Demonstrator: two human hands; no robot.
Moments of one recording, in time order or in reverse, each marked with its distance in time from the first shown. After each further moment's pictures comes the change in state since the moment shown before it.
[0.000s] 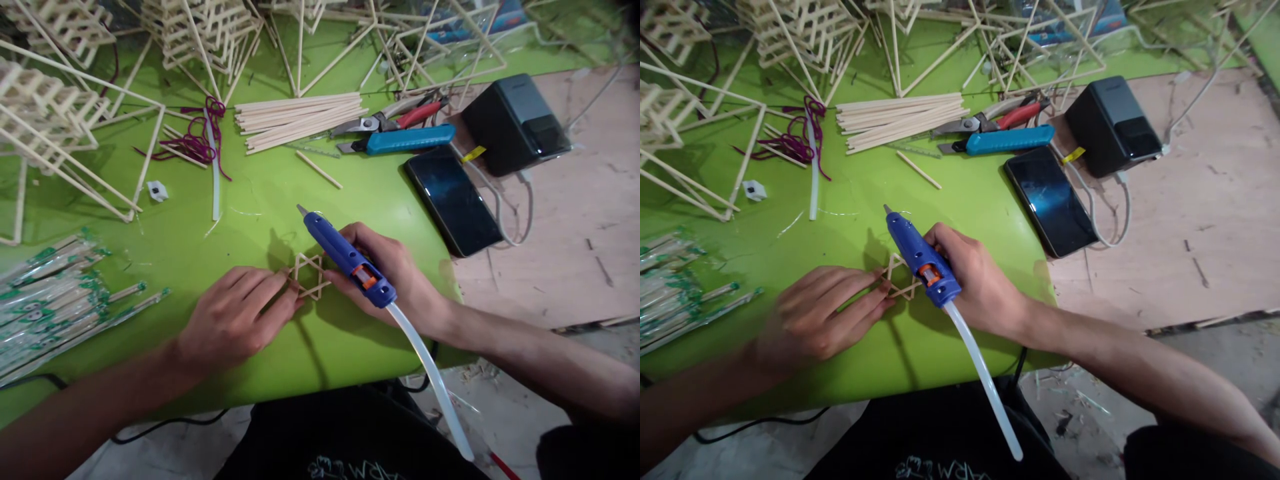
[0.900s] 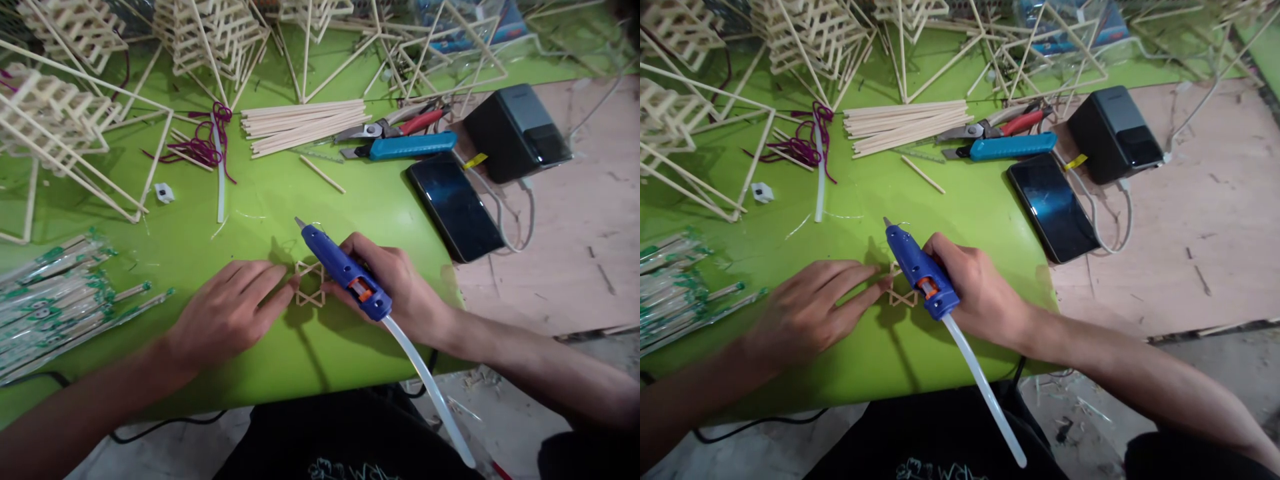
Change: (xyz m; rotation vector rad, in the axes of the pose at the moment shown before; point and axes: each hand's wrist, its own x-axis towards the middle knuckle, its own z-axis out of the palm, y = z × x) left_hand 0.000 -0.011 -0.010 0.076 -0.101 0.054; right_hand -0.002 -0.006 -0.001 0.003 -0.070 -0.009
